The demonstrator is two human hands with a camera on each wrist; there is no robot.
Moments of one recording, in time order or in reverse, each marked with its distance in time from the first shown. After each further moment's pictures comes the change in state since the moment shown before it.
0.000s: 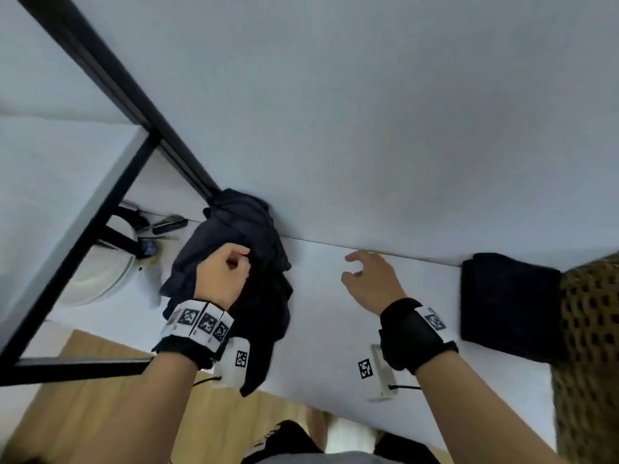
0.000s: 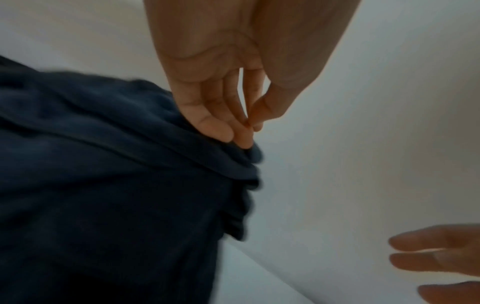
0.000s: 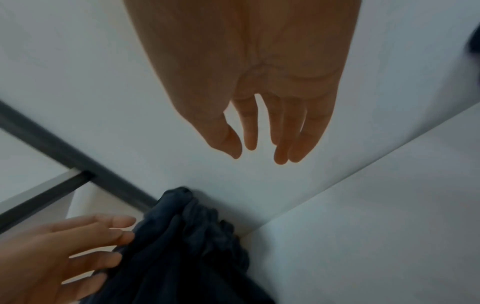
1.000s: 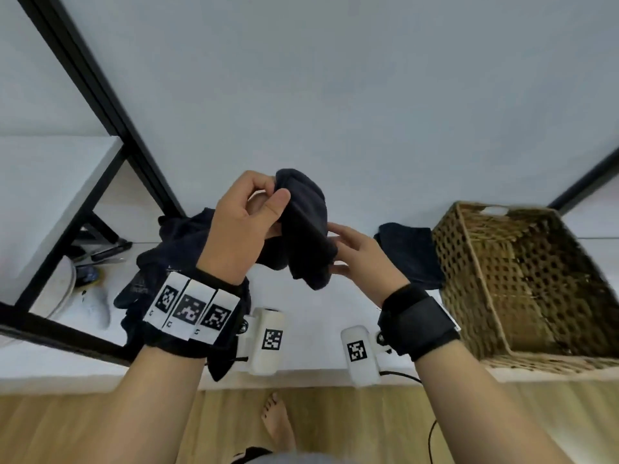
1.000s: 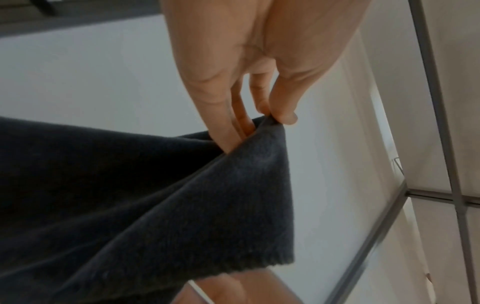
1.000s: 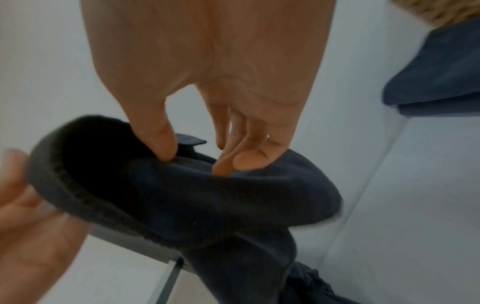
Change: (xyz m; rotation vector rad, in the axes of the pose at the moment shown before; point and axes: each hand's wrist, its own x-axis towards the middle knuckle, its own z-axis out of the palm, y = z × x) left_hand -0.167 0.137 -0.094 -0.871 -0.440 0.473; right_hand -0.197 -0.034 -0.030 0.641 0.121 -0.247
